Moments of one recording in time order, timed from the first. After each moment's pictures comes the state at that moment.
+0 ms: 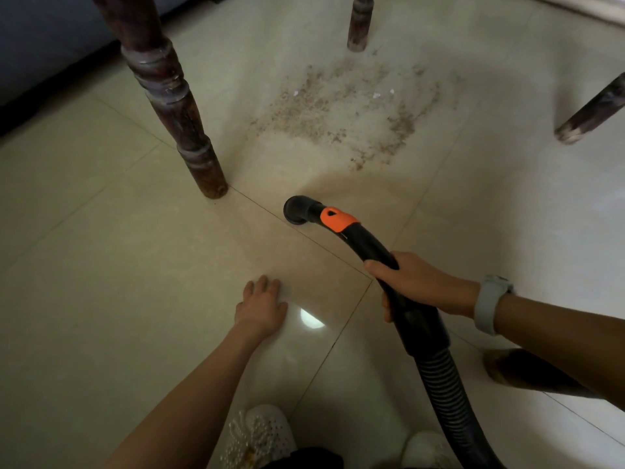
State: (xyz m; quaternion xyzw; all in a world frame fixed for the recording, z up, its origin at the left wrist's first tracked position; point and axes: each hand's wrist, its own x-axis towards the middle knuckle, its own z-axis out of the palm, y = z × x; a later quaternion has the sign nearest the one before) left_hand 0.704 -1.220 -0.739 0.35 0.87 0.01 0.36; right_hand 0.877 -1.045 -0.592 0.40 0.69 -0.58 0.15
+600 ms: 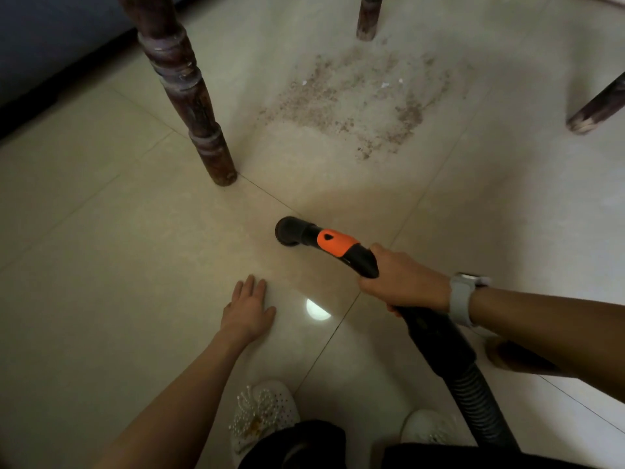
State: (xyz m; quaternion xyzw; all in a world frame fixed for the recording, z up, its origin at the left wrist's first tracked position) left_hand 0.704 -1.269 -0.740 0.33 0.88 -0.02 0.35; right_hand 0.871 -1.070 -0.595 0.36 0.80 -0.44 0.20
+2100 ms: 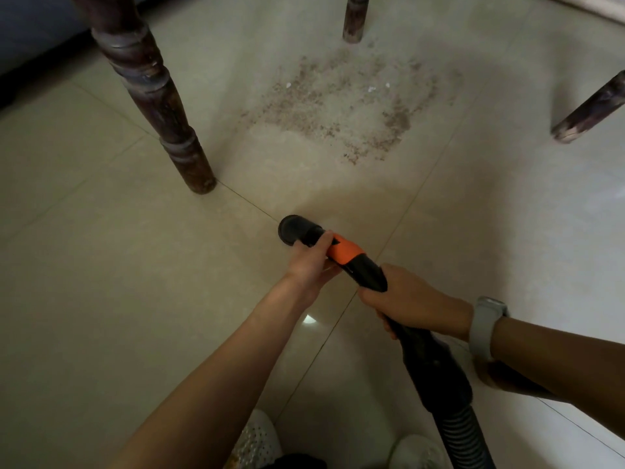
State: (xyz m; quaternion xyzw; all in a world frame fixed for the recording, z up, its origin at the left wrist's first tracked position) left_hand 0.749 -1.115 -0.660 -0.08 0.58 0.61 0.53; right_hand 0.886 -1.055 -0.593 0.40 0.71 -0.55 0.17
